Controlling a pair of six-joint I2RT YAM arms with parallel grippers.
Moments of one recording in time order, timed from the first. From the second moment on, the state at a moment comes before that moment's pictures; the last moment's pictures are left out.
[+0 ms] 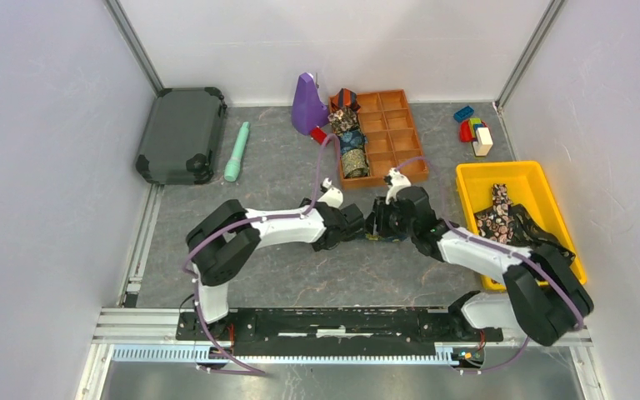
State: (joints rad) left arm -1.00 1.85 1.16 -0.79 -0.87 -0.60; right arm 0.58 1.34 0.55 0.17 -0.18 0.47
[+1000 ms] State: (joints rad) left arm -1.09 2.01 1.40 -0.95 -0.81 -0.61; right arm 0.50 1.10 0.61 -0.02 -0.09 0.46
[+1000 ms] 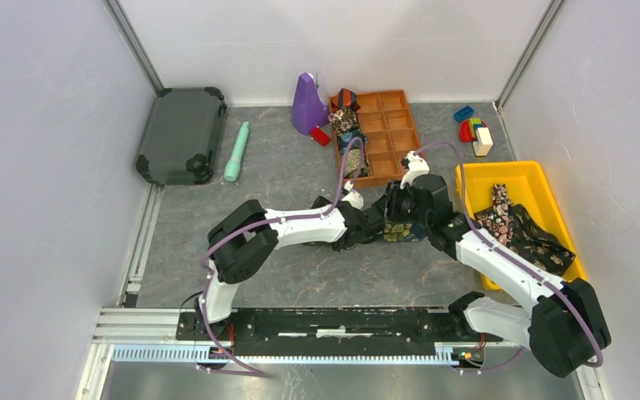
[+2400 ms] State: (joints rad) left arm -0.61 1.00 0.62 -0.42 -0.15 -0.56; right arm 0.79 1.62 0.98 0.06 -0.40 0.50
